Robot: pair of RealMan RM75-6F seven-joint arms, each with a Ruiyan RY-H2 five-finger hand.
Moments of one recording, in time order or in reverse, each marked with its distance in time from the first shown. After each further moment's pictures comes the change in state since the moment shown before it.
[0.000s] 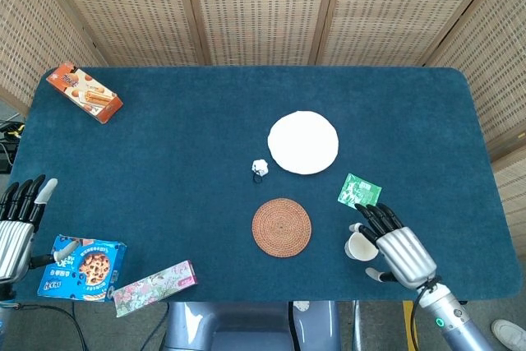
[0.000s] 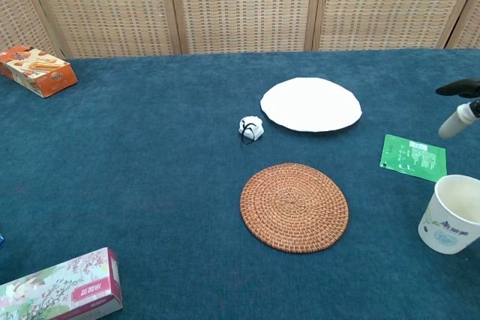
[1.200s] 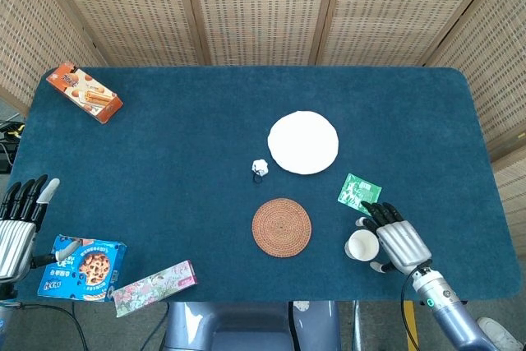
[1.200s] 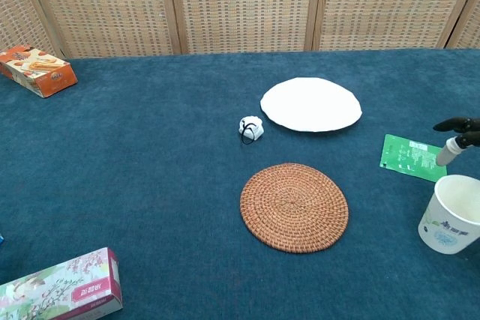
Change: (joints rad) left arm -0.004 -0.004 0.000 0.005 -0.001 -0.008 -0.001; right arm 0.064 -0.060 0.015 0.079 0.228 -0.146 -0.051
